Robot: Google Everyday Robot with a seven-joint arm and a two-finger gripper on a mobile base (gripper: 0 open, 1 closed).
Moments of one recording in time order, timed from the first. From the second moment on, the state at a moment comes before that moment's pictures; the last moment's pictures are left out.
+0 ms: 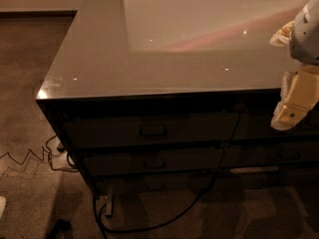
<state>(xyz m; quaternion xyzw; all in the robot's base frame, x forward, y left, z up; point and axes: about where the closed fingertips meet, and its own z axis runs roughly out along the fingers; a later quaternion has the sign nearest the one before) 0.438 -0.217 0.976 -0.60 0.78 -0.03 0.16</state>
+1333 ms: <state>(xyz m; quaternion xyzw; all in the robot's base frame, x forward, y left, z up) 0.443 -0.174 0.935 -0.64 0.74 0.02 0.17</state>
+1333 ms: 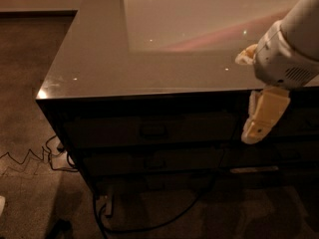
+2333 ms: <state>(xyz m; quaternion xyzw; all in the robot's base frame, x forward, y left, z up) 0.468 -0.137 0.845 -0.66 0.74 0.07 0.11</state>
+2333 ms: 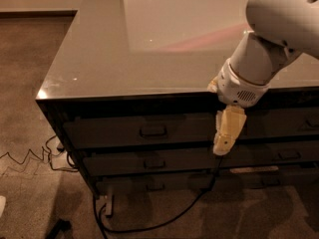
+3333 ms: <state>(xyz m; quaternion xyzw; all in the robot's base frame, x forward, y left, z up) 0.466 -0.092 0.760 -0.66 0.70 0.22 0.18</state>
